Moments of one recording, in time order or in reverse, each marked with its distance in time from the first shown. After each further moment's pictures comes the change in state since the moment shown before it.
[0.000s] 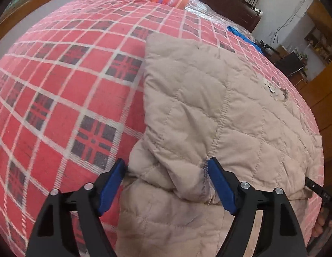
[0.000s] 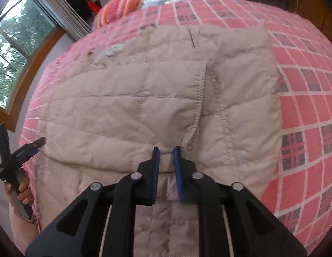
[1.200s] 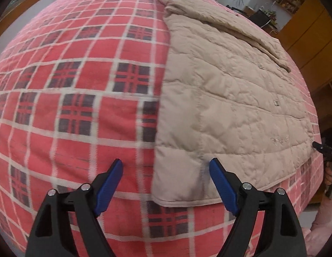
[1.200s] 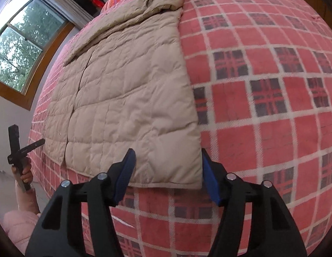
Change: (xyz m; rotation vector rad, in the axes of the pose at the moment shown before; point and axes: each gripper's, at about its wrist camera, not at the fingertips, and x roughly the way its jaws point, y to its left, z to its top) left arm -0.117 0.100 -0.237 0.224 0.140 -0.110; right arm -0.114 -0.064 -0.287 0.056 0.067 0.066
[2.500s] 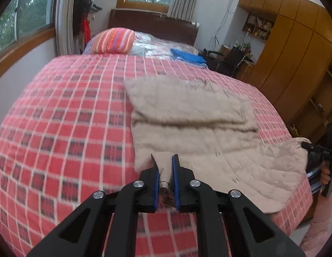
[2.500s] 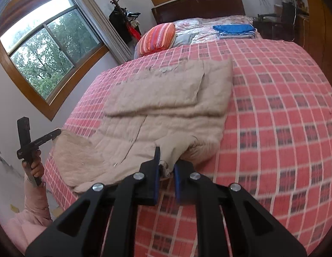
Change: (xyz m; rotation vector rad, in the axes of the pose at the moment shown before) left arm -0.105 -0.056 0.127 0.096 -0.383 -0.009; right arm -0.102 0.057 0.130 -0.172 -0.261 0.123
